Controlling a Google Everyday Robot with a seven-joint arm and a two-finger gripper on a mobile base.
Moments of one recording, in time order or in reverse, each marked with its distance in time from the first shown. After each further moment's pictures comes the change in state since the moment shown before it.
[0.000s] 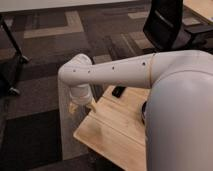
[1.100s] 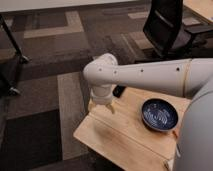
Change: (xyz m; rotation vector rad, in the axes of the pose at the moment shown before) arm -0.016 -0.113 -0.006 0.004 0.011 0.124
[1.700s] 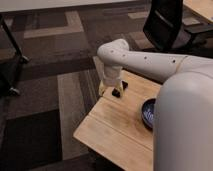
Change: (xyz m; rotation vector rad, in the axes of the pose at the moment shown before) arm -0.108 -0.048 -0.010 -0.006 -0.030 -0.065
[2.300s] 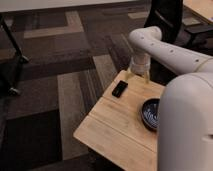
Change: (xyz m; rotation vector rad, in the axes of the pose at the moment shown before) arm -0.013 -0.166 -0.045 0.066 -0.038 0.197
